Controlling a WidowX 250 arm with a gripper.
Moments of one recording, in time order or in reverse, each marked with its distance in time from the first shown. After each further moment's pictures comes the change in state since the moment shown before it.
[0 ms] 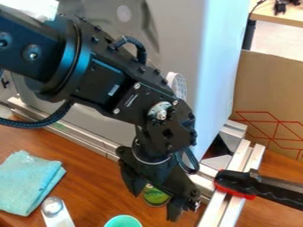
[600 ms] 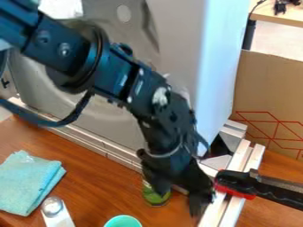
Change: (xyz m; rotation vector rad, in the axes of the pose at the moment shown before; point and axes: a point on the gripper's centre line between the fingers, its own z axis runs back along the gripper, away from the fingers) arm 0.030 -0.013 -0.020 -0.236 -0.054 -0.015
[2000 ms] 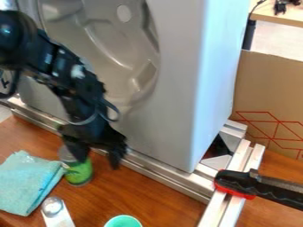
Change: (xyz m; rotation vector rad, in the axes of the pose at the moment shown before) arm -0.014 0.141 0.014 0.246 -0.013 0.340
